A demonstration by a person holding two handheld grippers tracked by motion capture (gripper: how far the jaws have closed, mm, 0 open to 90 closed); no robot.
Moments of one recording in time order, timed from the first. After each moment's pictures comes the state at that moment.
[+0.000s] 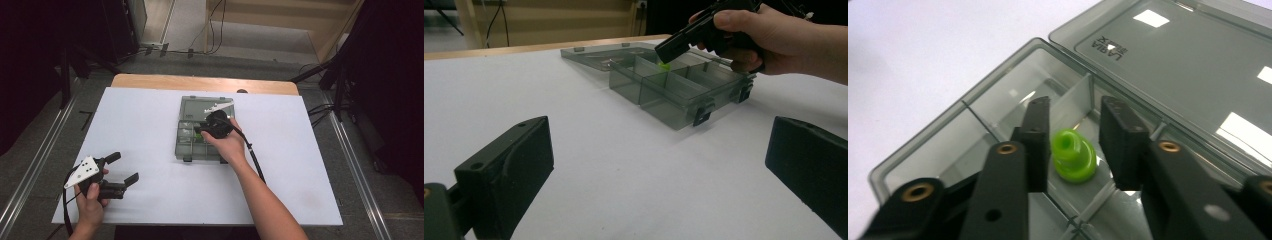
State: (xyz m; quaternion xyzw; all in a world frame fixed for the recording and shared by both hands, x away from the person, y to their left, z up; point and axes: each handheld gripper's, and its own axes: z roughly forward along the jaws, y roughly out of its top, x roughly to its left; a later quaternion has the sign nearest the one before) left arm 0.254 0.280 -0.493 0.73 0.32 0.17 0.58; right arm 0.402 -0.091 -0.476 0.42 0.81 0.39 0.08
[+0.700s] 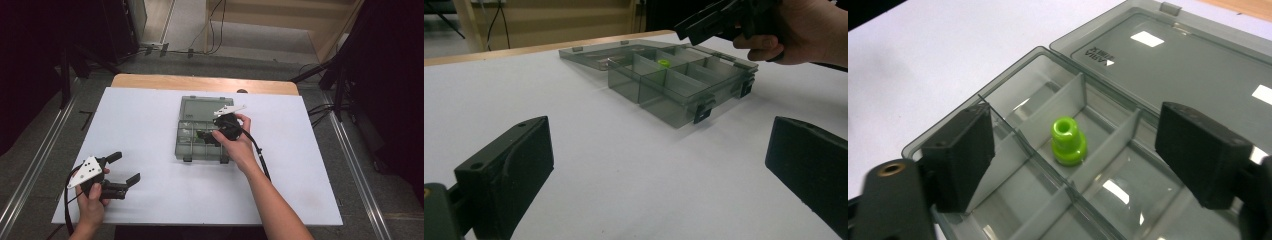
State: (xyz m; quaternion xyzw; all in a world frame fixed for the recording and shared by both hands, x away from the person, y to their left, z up) left arm 0.254 0.275 -0.491 0.74 0.31 0.18 0.56; right arm 0.380 -0.116 -0.466 0.41 0.80 0.43 0.11
